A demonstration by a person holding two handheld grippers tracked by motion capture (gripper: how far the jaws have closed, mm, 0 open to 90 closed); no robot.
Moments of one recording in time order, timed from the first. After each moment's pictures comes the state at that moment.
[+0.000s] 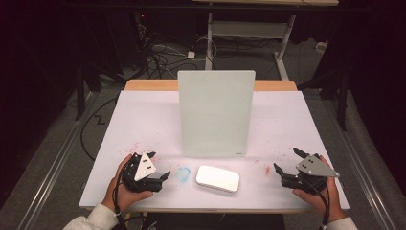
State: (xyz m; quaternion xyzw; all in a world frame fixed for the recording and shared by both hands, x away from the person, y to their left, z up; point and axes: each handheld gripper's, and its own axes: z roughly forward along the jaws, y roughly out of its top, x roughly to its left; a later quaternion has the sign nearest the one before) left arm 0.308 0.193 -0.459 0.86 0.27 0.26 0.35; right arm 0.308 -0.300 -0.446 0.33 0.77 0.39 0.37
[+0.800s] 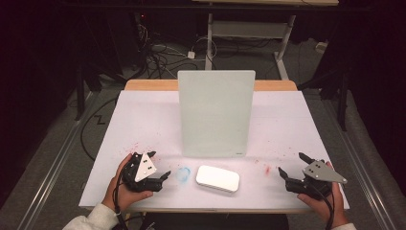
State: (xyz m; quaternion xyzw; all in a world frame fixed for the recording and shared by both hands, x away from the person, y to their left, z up) left arm 0.308 0.191 -0.458 0.86 0.26 0.27 0.35; right arm 0.297 -0.311 -0.453 0.36 0.76 0.40 0.36
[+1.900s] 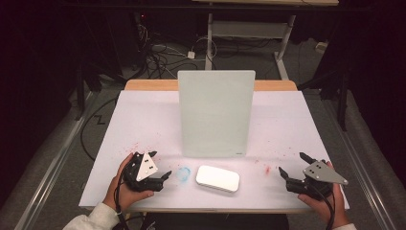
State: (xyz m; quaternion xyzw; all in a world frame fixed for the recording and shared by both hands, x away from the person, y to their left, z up) left arm 0.310 0.190 -0.458 0.86 0.26 0.27 0.35; right arm 0.296 -0.312 -0.451 0.35 0.76 0.40 0.37
